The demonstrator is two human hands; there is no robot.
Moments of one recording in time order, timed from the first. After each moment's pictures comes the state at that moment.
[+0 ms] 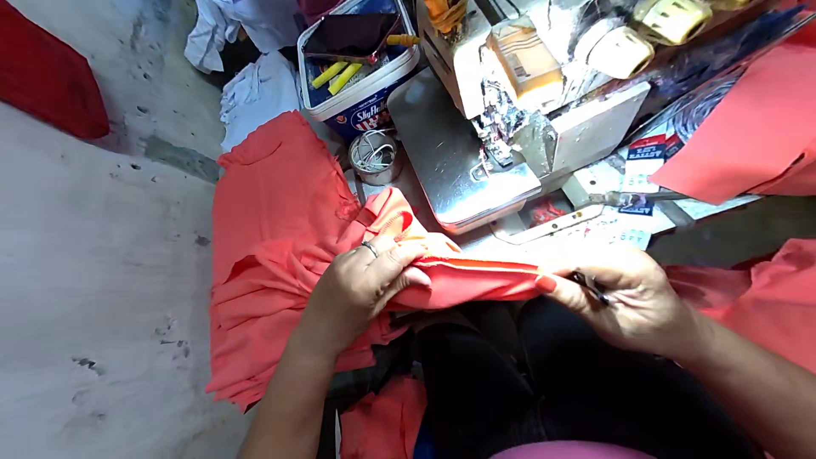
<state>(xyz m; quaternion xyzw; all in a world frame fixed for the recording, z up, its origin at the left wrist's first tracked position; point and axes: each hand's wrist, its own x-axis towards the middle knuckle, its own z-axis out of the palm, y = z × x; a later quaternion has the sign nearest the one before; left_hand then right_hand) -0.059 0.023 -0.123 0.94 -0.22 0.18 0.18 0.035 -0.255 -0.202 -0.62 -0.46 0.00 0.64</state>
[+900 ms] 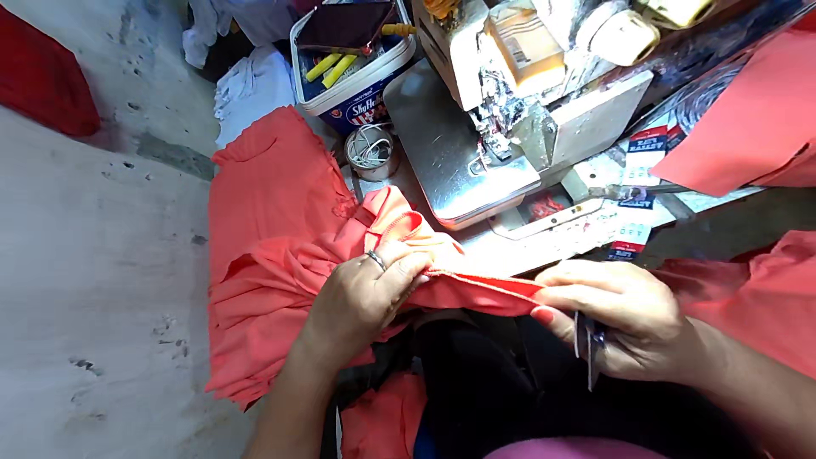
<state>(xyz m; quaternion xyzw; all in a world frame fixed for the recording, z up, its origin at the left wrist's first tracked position) -0.066 0.013 -0.123 0.95 -0.24 0.17 0.14 0.022 -0.263 -0.204 -0.65 -0.53 -0.11 0.53</state>
